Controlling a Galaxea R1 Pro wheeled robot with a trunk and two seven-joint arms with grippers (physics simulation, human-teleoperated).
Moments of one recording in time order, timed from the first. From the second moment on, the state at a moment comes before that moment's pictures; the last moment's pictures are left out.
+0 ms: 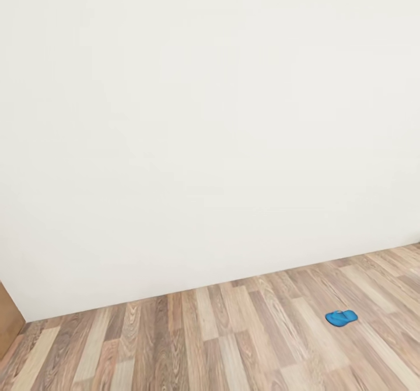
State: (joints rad) left arm -0.01 0.03 0.01 -0.61 0.20 -0.15 -0.01; right arm -0.01 -0.04 -0.17 -0.38 0.00 -0.05 0.00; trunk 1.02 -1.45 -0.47
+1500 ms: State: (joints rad) left arm -0.01 0.03 0.01 -0.61 0.20 -0.15 -0.01; right arm -0.01 -0.04 -0.17 -0.38 0.00 -0.05 0.00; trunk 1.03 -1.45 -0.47
